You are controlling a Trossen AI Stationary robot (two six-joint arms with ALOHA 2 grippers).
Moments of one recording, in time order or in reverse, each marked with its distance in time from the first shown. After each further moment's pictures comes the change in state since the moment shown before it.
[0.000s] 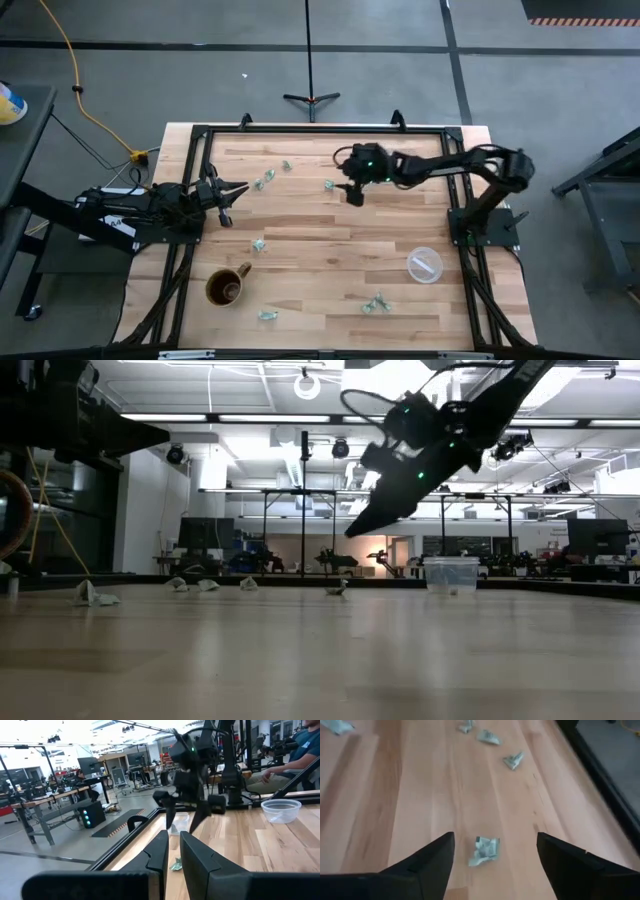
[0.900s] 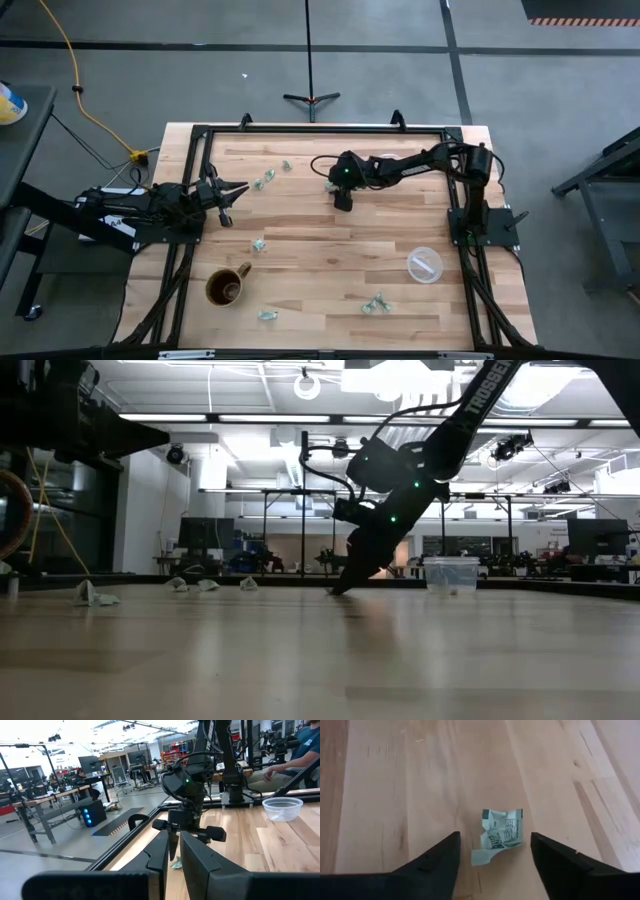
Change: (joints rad) left arm 0.000 0.000 0.000 -0.008 -0.005 0.000; right arm 0.008 0.272 0.162 -0.113 0.037 0.067
